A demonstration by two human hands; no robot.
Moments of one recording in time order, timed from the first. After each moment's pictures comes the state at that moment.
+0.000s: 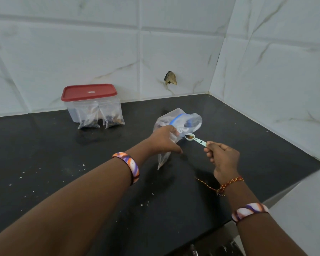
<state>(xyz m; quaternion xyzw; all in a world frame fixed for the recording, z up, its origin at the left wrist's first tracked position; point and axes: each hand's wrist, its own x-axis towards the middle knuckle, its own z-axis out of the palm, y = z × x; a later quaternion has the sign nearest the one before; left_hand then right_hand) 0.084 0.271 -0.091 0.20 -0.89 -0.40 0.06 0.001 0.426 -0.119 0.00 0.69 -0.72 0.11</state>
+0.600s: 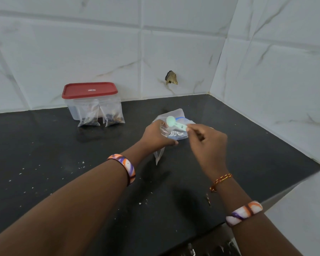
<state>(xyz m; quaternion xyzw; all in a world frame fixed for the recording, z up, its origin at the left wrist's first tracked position) 0.087 0.266 -0.100 0.25 -0.83 -0.46 0.20 0.027 0.406 -0.093 -0.39 0.72 -0.51 -0.26</state>
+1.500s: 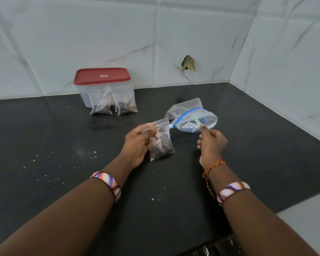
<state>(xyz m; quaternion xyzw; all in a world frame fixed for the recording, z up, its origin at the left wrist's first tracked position) 0.138 0.236 -0.144 0.28 -0.42 -0.81 0.30 0.007 0.350 -0.140 0.03 0.67 -0.74 0.12</state>
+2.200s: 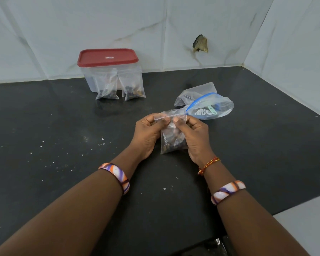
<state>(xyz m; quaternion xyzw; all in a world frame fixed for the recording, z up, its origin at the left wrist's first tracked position) 0.146 0.236 -0.155 0.20 -0.48 -0.80 0.30 0.058 0.326 -0.151 -0.24 0.61 -0.71 0.25</state>
